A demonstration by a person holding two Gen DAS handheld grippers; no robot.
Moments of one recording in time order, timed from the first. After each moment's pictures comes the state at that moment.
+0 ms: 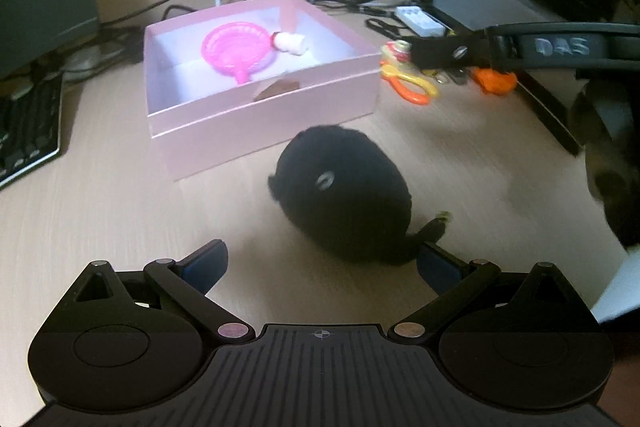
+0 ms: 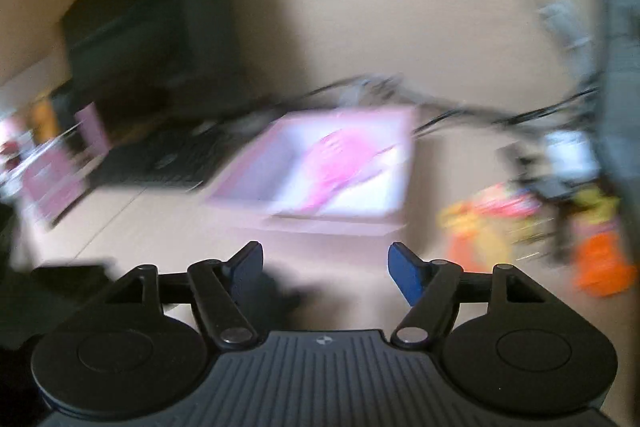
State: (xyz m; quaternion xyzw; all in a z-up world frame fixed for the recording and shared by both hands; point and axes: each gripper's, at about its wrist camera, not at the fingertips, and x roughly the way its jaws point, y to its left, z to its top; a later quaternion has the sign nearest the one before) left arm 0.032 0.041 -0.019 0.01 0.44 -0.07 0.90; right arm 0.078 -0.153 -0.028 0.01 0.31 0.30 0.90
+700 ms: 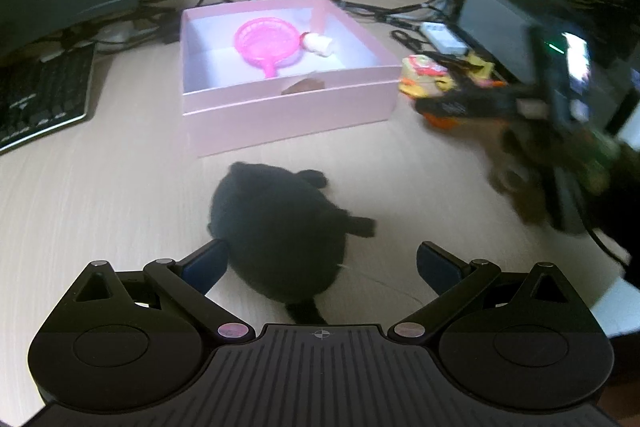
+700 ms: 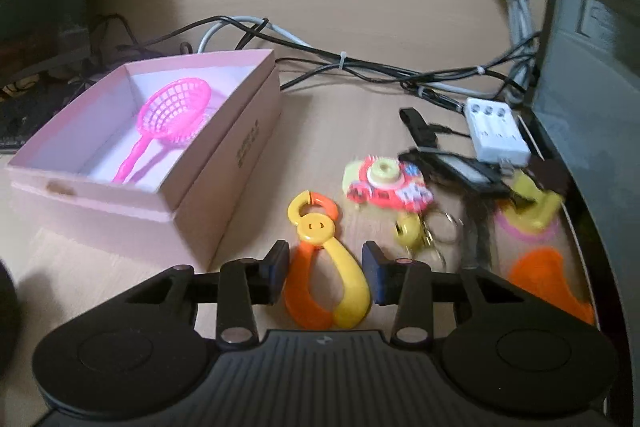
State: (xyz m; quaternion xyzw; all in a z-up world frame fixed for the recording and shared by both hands) left arm 0.017 0.049 -0.008 -0.04 0.44 -0.02 0.90; right arm 0.153 -0.157 -0.102 -0.07 0.35 0.21 0.91
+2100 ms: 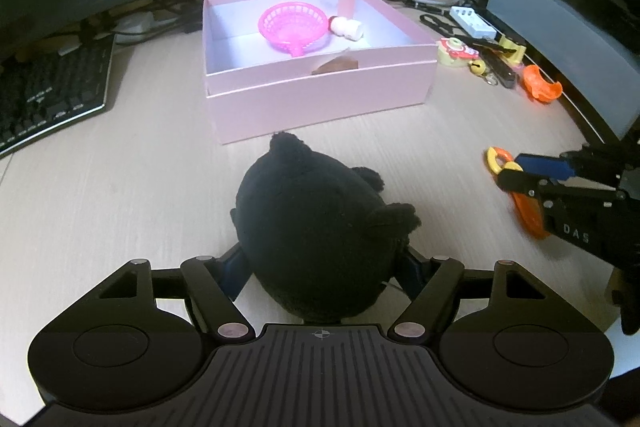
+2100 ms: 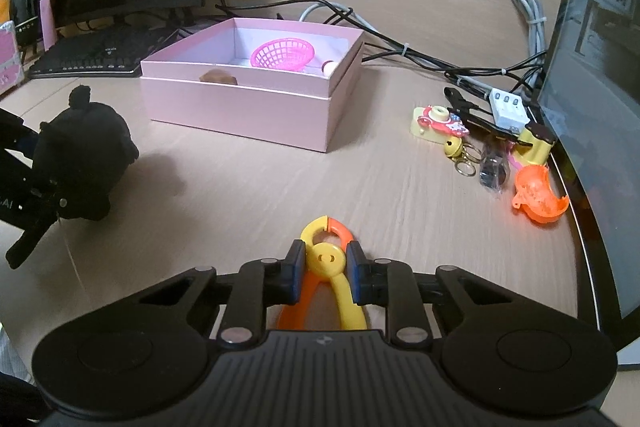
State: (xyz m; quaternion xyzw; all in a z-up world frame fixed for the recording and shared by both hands) left arm 0.016 0.054 -0.023 -0.01 0.45 0.00 0.89; right arm 0.029 -0.161 -0.092 -0.13 0.33 0.26 0.90
